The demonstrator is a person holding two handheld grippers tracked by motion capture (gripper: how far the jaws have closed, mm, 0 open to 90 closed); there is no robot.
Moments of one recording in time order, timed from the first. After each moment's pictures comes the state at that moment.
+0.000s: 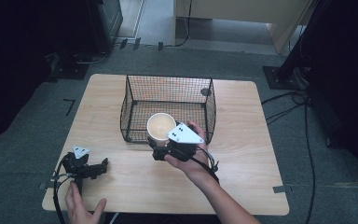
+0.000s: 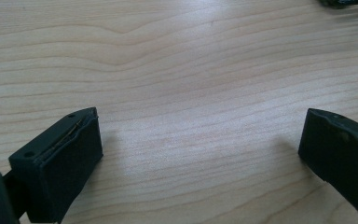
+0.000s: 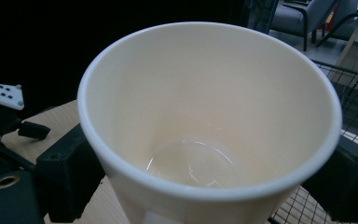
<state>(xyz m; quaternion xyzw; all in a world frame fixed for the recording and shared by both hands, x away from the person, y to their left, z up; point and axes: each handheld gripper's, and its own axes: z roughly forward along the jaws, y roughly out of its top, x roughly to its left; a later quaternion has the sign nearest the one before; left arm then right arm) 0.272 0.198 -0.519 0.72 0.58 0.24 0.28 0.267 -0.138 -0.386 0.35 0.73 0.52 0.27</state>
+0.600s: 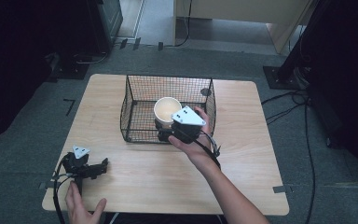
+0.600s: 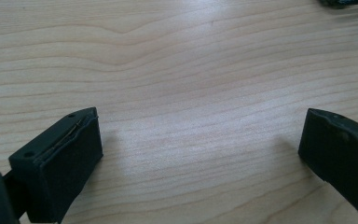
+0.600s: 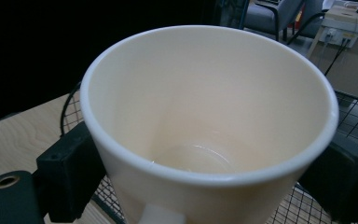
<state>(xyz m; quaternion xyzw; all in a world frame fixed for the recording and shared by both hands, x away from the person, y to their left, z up) 0.272 0.198 -0.519 0.72 0.58 0.24 0.28 0.311 -0.147 -0.380 0.38 0.72 0.50 0.30</state>
